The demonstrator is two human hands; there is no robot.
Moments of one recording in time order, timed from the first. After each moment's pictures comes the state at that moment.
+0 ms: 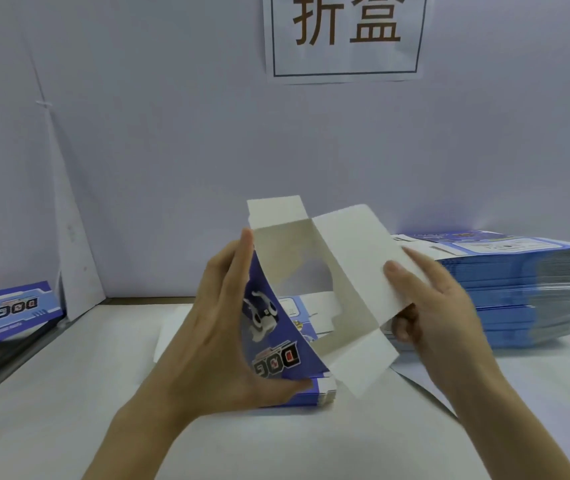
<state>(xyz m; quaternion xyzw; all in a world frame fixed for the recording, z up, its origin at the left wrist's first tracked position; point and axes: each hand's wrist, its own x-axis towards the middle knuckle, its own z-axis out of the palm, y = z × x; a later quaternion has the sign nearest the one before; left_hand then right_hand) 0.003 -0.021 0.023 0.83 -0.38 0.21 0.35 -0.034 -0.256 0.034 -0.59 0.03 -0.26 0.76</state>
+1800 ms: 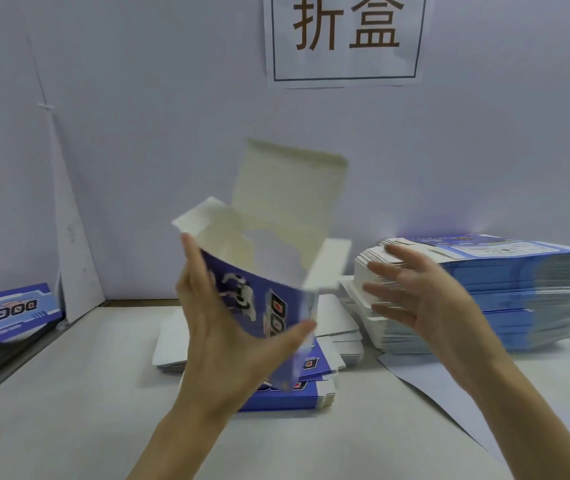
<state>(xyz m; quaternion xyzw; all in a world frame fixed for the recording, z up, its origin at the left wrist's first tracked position) 0.002 -0.049 0.020 0.75 -0.24 0.30 0.54 -0.043 -0.269 0.051 -0.66 -0.04 -0.17 0.73</state>
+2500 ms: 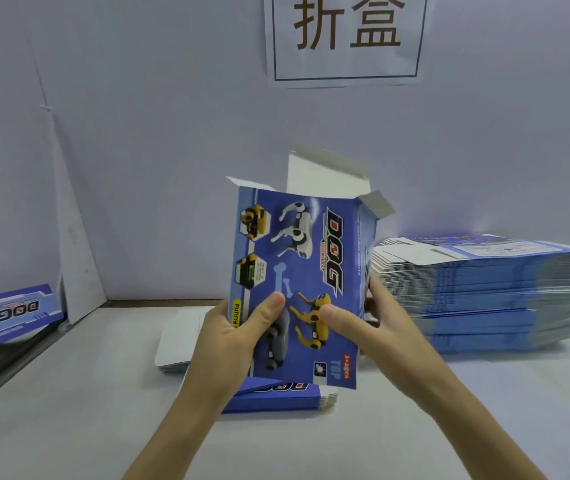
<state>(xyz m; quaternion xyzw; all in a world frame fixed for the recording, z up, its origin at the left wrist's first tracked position) 0.008 -0.048 0.019 0.67 -0.21 0.08 0.71 -0.034 -0.229 0.025 -0.71 -0.13 -0.15 0.68</state>
